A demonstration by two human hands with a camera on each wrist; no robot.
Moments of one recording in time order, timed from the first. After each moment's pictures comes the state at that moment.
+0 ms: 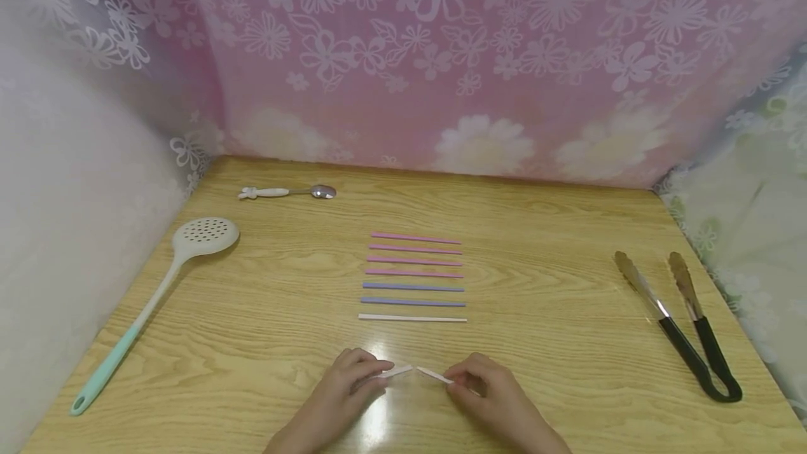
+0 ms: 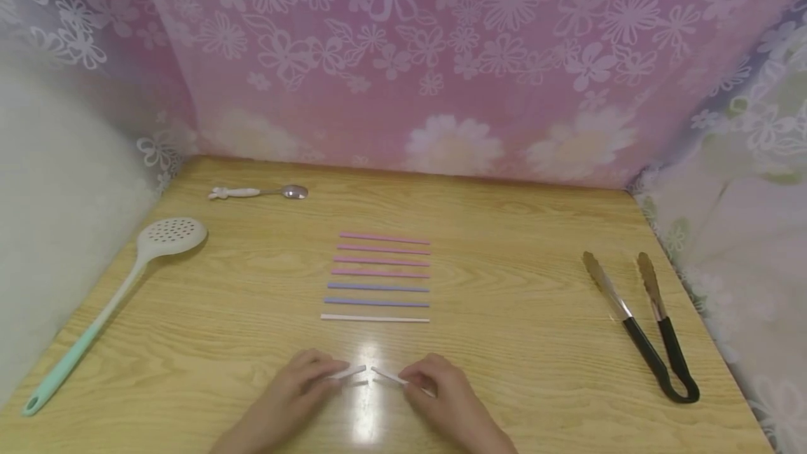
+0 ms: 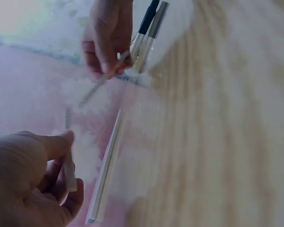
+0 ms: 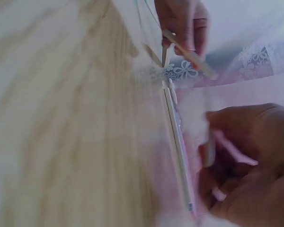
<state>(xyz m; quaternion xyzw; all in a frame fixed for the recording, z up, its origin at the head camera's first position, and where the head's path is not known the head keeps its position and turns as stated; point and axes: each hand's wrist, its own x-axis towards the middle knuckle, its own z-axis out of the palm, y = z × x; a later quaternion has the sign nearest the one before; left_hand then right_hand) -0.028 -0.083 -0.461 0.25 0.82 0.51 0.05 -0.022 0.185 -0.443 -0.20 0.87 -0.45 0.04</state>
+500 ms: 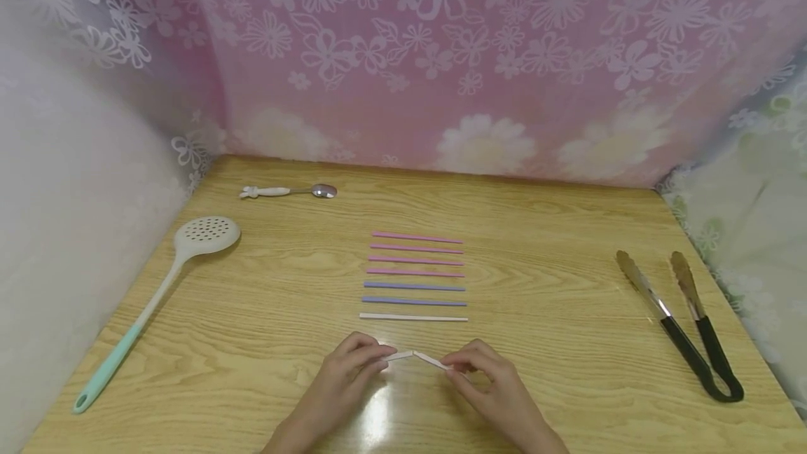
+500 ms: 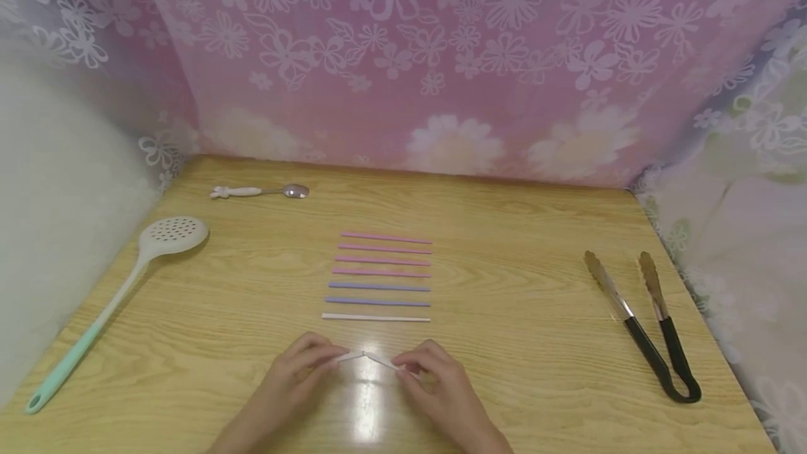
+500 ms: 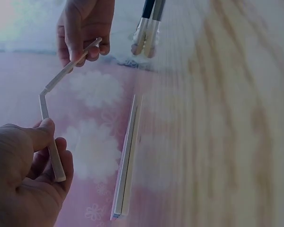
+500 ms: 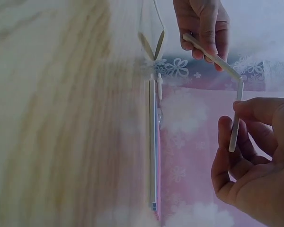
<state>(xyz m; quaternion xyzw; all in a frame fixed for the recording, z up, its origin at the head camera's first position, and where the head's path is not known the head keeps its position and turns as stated) -0.040 -0.076 -0.450 0.31 0.79 0.51 -0.11 -0.024 0.173 -0.428 -0.26 0.84 -0.47 -0.12</state>
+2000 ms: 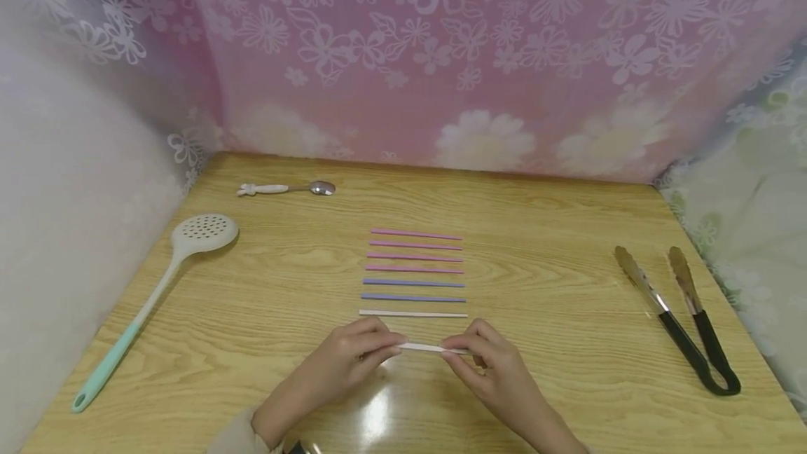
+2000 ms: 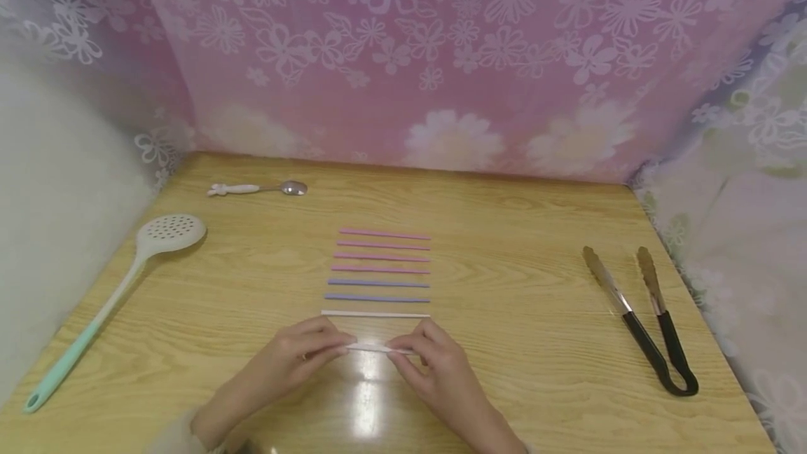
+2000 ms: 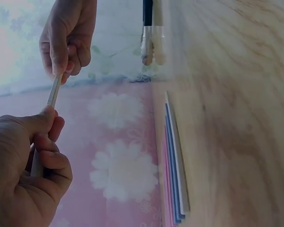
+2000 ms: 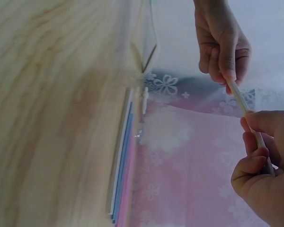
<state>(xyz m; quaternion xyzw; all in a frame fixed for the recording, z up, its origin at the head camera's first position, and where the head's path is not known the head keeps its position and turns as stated) -0.070 -0.079 -0.408 0.47 0.76 0.43 -0.14 -0.036 0.165 -0.402 -0.31 0.82 -0.44 -0.19</state>
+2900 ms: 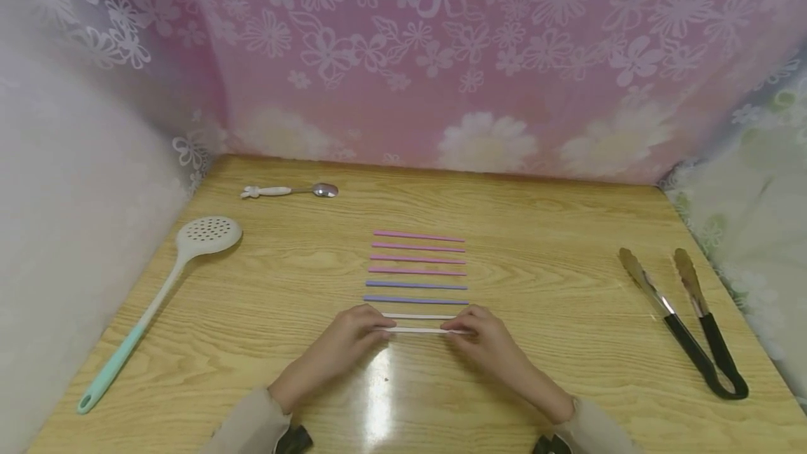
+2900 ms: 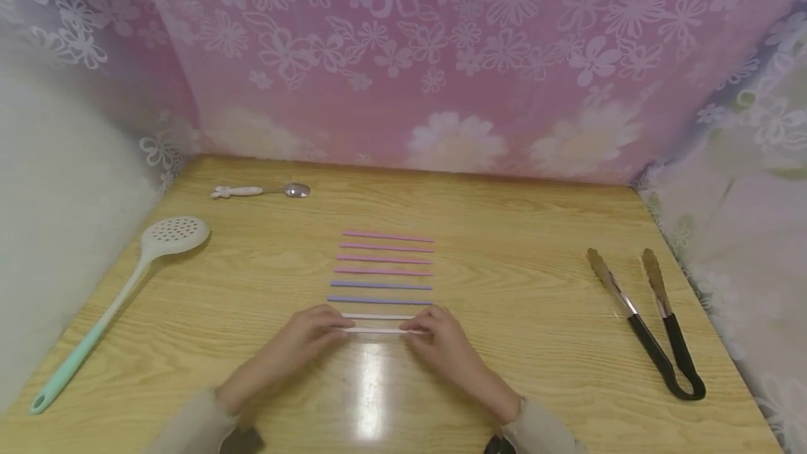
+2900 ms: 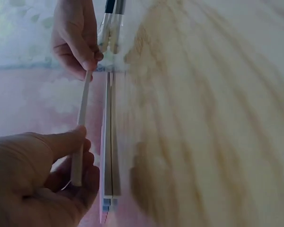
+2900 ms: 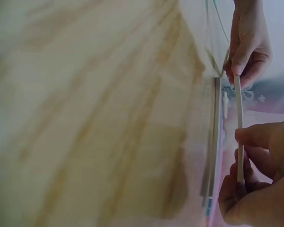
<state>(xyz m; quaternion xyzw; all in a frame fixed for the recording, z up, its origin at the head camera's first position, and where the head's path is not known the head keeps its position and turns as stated) -0.097 -0.084 -0.448 0.28 0.85 0.44 0.09 -0.079 0.181 -0.442 -0.22 0.89 -0.40 -0.02</state>
